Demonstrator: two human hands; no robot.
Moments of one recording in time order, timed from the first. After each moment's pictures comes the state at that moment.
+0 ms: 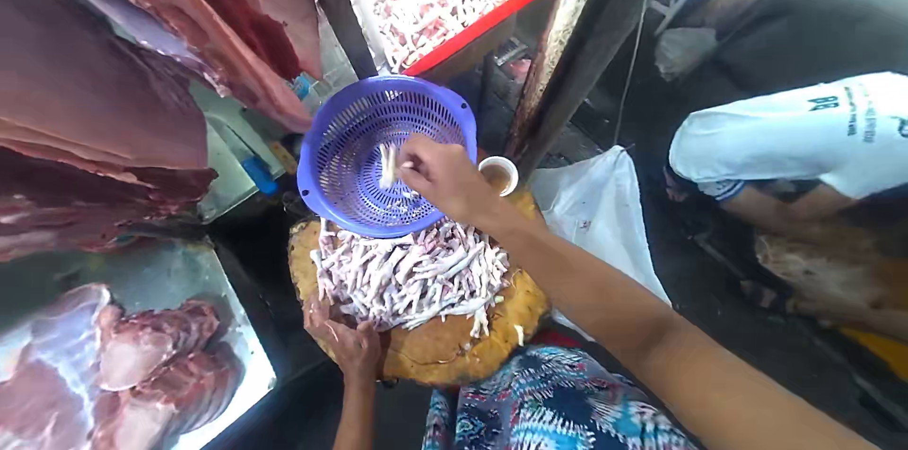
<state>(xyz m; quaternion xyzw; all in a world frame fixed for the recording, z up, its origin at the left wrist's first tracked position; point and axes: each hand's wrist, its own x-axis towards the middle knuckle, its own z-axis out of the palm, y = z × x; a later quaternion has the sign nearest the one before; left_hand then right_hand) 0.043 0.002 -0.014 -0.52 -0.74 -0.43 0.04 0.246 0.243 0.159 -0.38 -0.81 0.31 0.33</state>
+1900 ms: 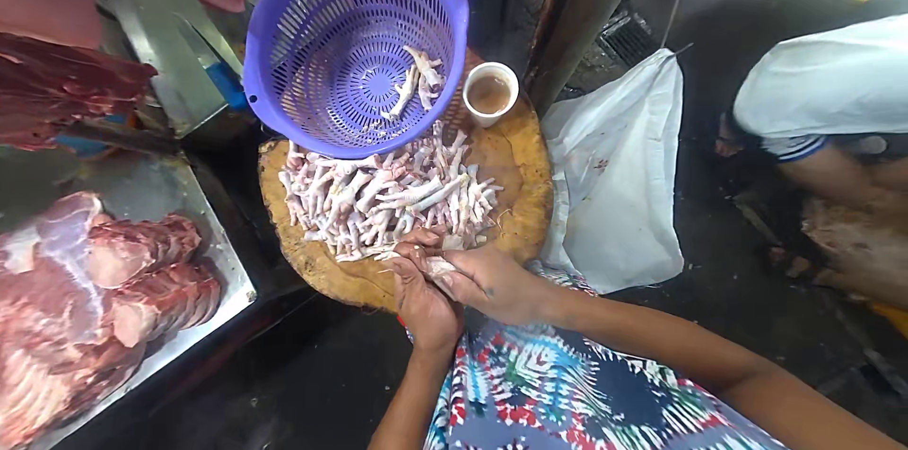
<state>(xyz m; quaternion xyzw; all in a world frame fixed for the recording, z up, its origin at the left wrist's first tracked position) 0.246 0.010 0.072 -0.22 -0.41 -0.78 -0.42 0.361 0.063 0.067 -0.25 -0.76 0.57 0.20</state>
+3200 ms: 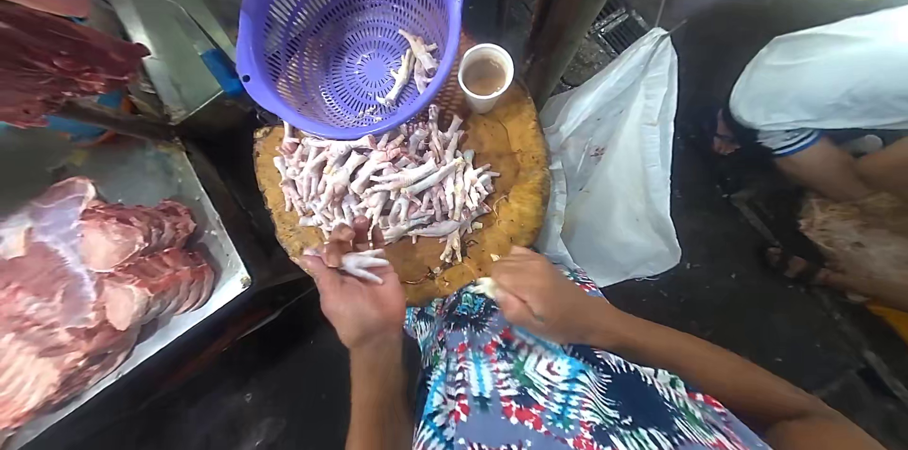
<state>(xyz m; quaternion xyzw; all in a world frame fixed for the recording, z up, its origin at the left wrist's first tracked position) 0.189 -0.005 0.093 -0.11 -0.39 -0.82 -0.40 0.420 0.026 0.068 -0.26 -0.84 0.38 0.28</state>
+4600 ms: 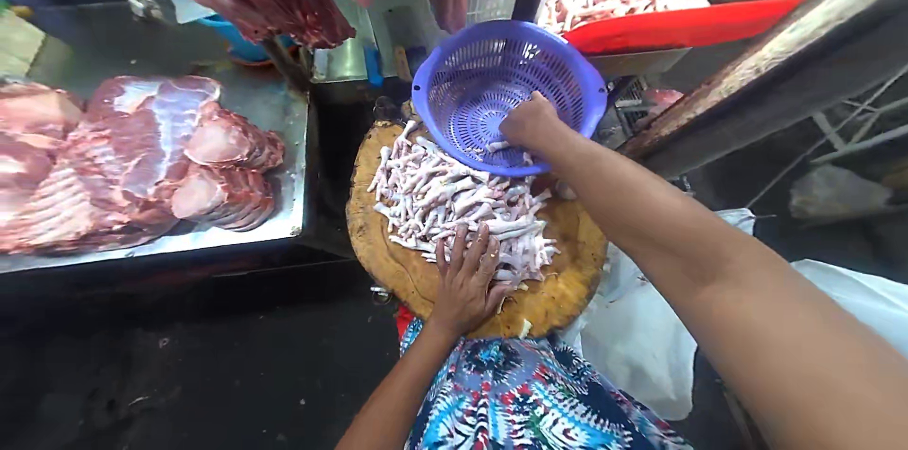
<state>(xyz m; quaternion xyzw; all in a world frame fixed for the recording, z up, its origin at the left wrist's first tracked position) 0.202 -0.002 -0.014 -0.62 -0.70 -0.35 0.08 0.178 0.311 0.106 -0.29 -0.91 -0.07 -0.29</state>
